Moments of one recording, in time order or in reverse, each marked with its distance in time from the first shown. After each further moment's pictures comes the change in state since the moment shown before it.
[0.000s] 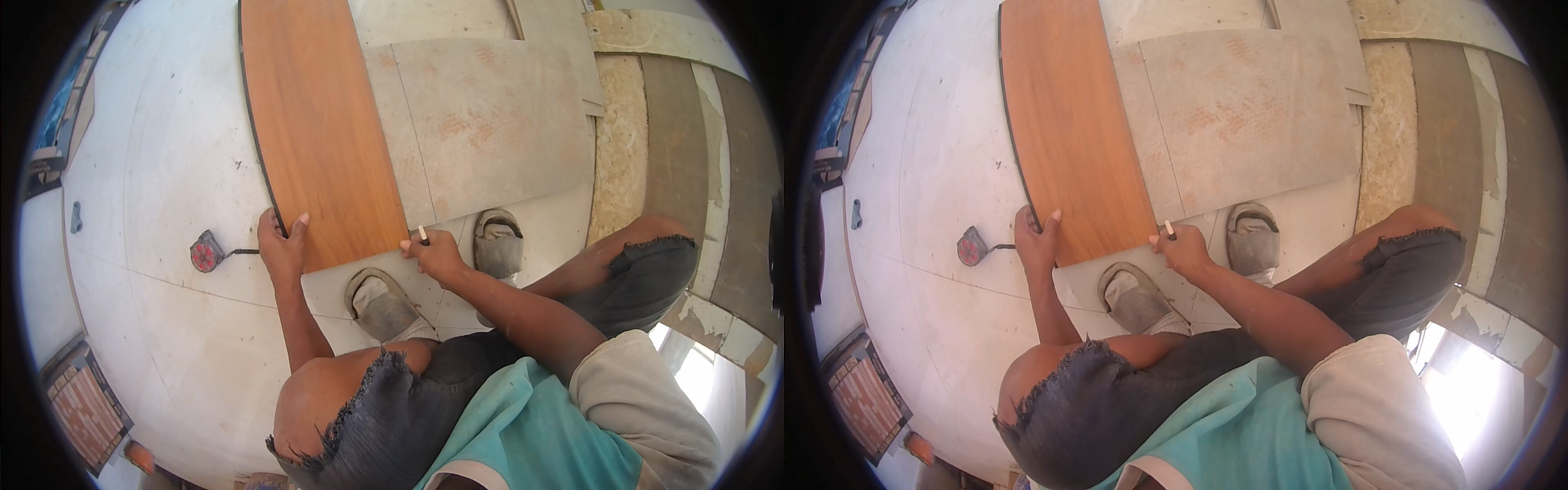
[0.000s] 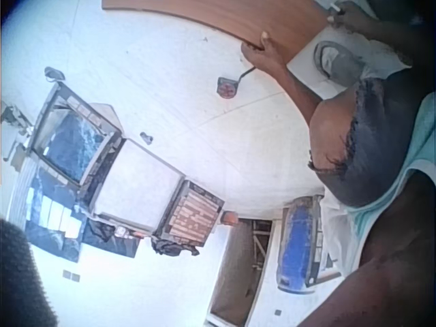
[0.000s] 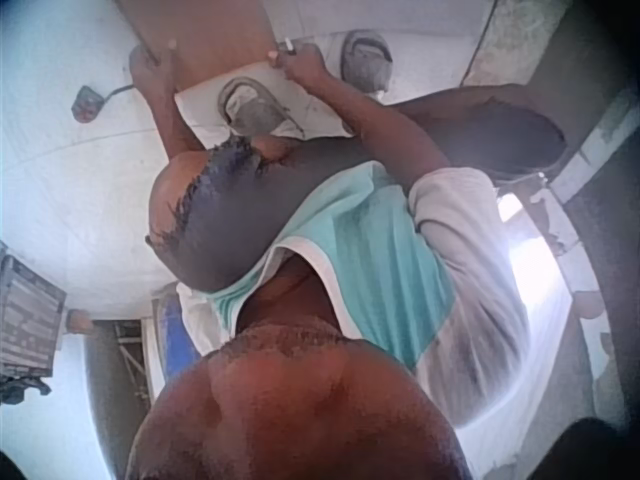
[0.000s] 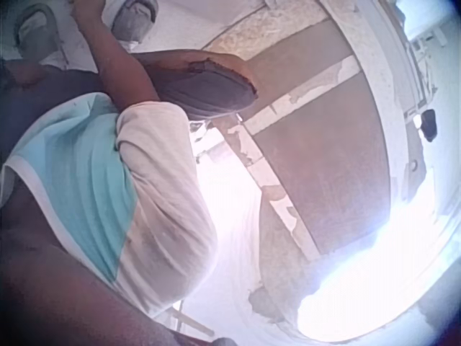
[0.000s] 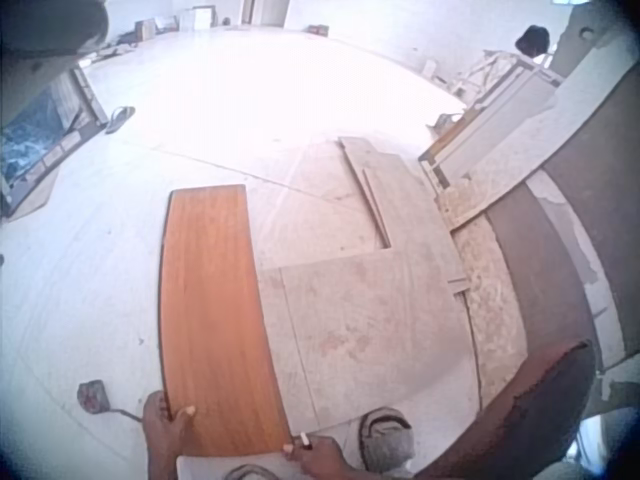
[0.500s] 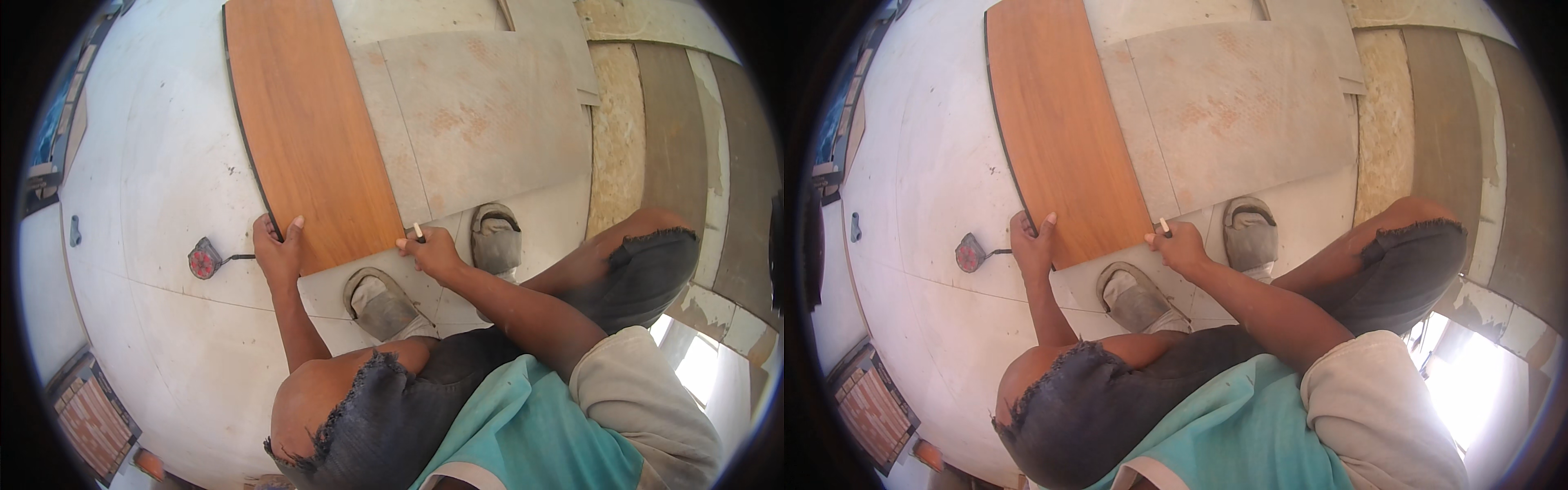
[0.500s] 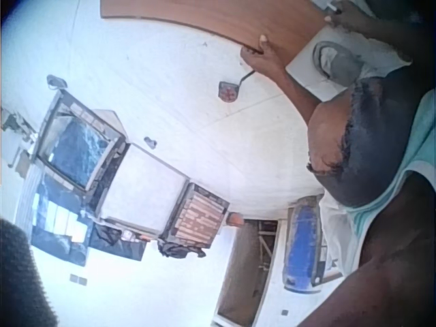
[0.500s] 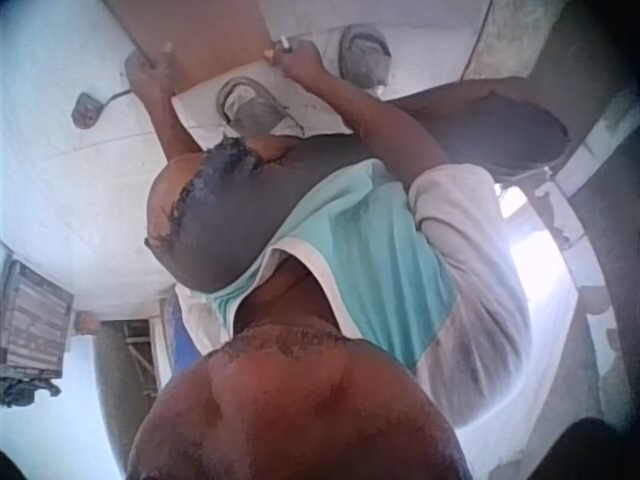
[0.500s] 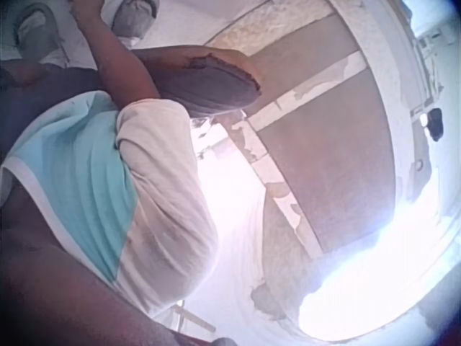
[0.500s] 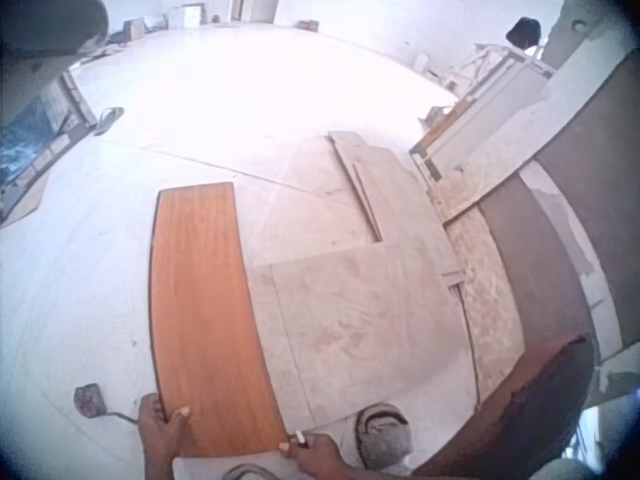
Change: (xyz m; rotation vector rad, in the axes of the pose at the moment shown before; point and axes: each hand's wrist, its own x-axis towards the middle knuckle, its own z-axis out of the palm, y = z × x) left_hand -0.003 0.009 0.001 -0.077 0.018 -0.054; right_hand 0.000 -0.001 0.000 0.026 -0.004 -0.023
